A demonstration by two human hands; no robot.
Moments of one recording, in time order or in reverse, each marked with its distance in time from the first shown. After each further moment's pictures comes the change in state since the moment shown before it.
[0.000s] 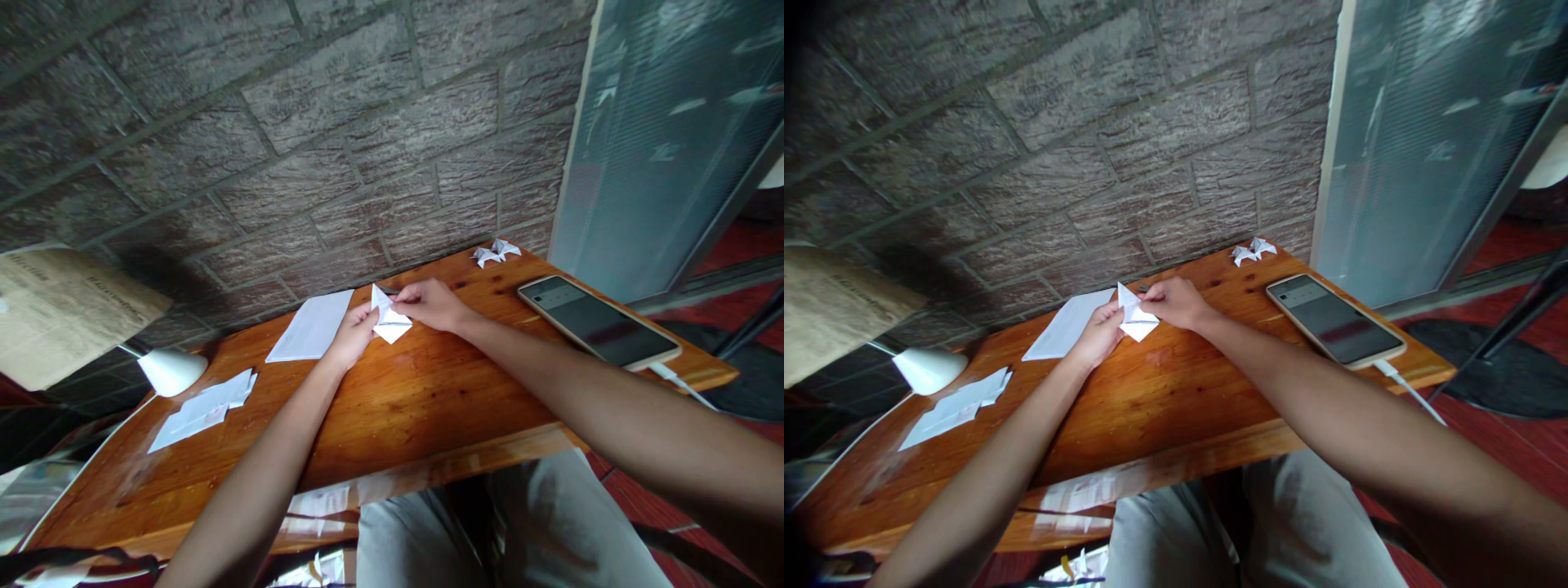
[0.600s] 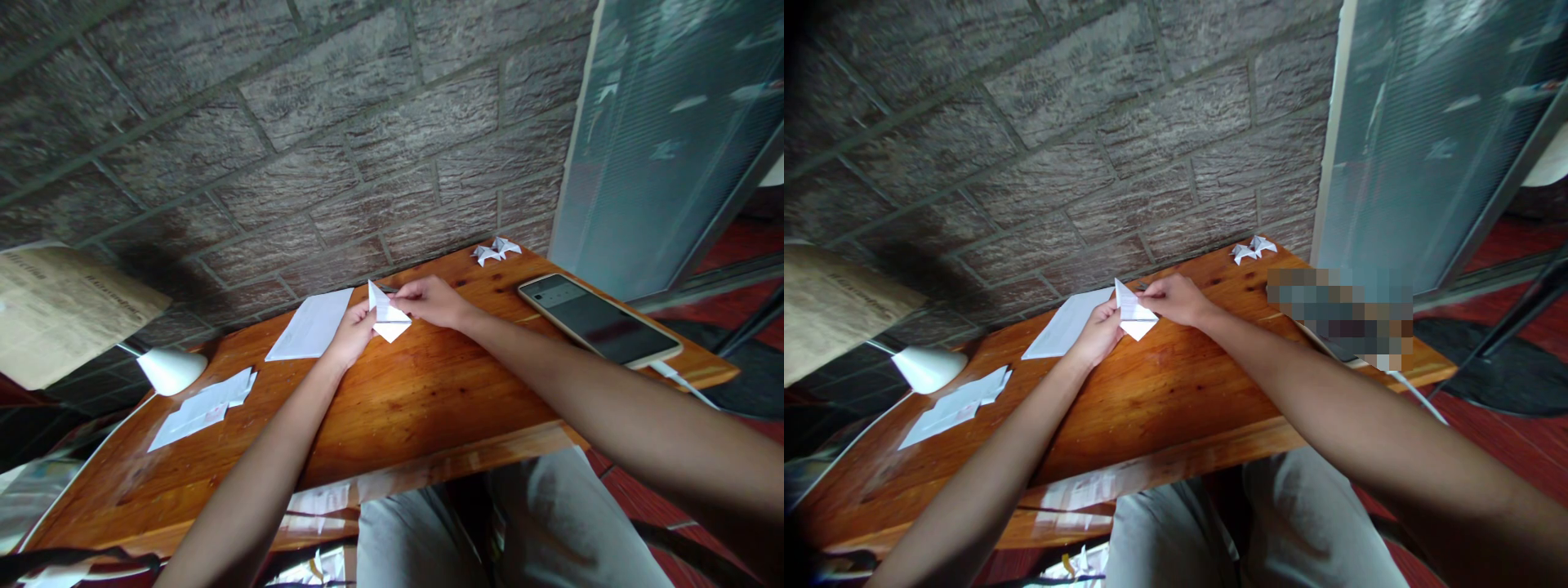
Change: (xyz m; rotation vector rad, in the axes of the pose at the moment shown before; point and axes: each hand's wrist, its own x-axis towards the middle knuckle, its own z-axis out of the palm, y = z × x) left_hand 0.000 -0.001 -0.001 -0.011 0.002 0.010; right_hand -0.002 -0.004 -0.003 0.004 -0.041 -0.022
